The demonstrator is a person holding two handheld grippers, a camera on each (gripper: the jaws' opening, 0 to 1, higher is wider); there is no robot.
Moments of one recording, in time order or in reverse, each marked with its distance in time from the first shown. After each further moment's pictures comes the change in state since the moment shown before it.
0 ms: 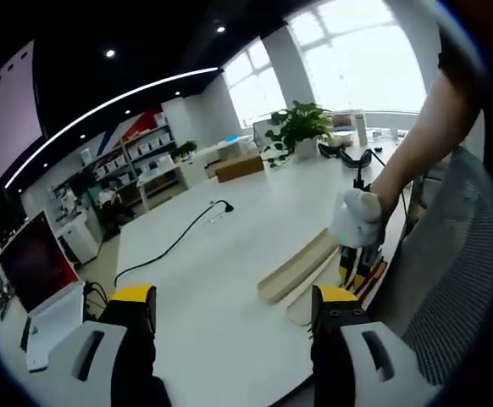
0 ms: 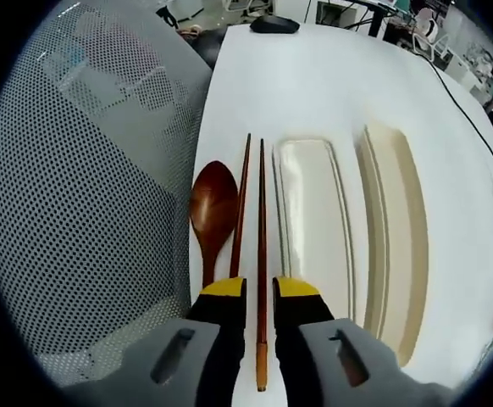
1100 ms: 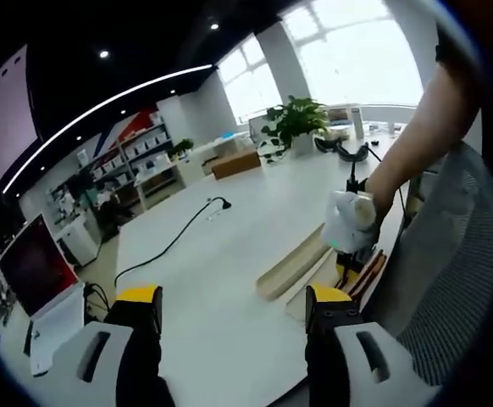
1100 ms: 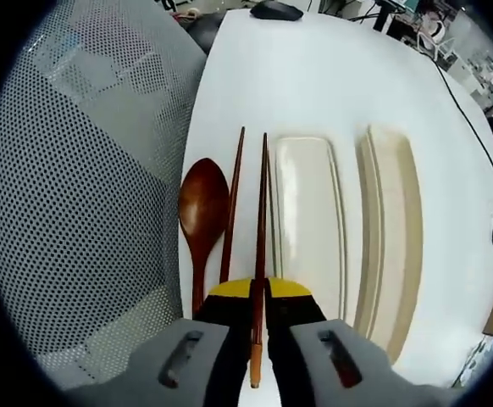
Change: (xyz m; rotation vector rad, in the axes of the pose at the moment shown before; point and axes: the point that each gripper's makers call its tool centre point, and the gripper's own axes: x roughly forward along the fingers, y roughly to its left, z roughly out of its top) left arm 0.000 -0.003 -0.002 0.024 0.015 -0.010; right arm 0.004 -0.008 0.000 -0.015 0.080 -0.033
